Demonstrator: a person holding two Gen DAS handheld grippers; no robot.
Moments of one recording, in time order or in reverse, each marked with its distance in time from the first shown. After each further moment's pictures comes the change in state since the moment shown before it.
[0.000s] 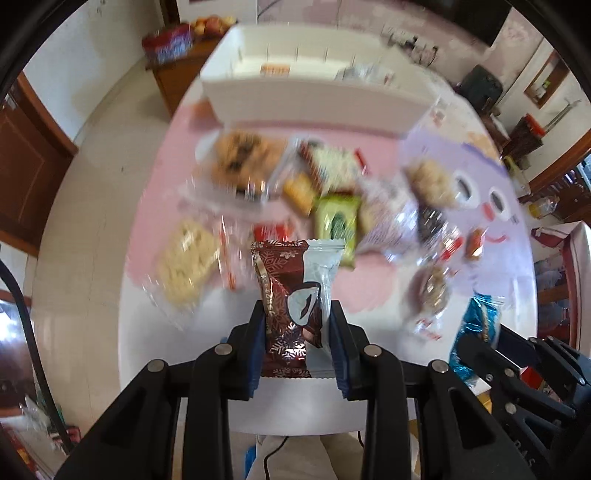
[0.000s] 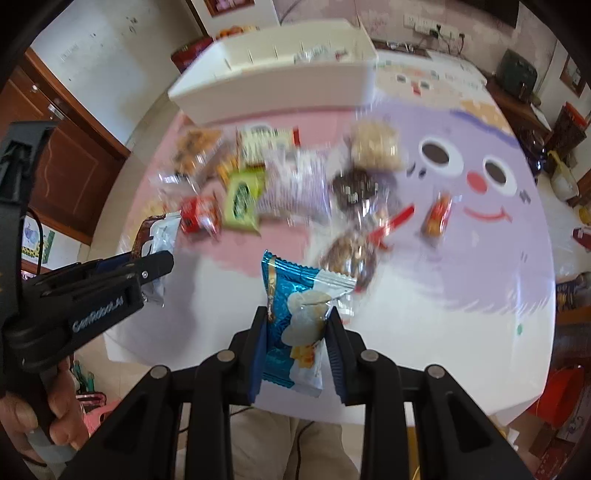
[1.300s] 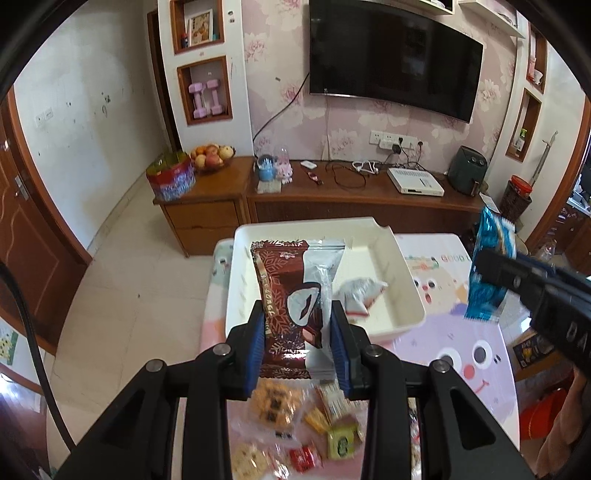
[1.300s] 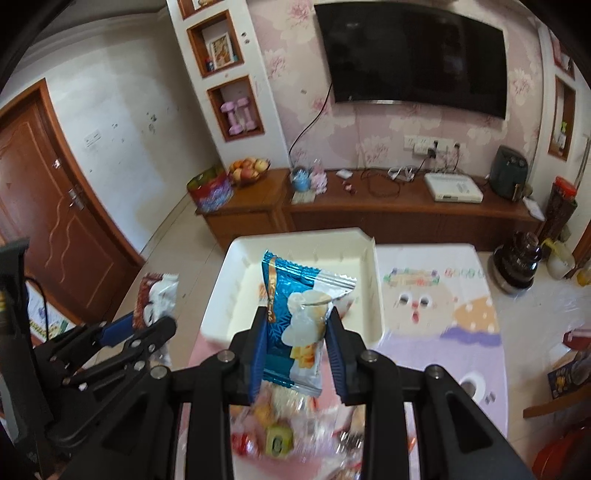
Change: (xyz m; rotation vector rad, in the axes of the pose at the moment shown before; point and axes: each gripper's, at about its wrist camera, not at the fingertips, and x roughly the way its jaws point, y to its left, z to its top) left arm -0.123 0.000 0.209 0.099 -0.402 0.048; right arm -0.118 0.006 0.231 0.003 -0.450 -0.006
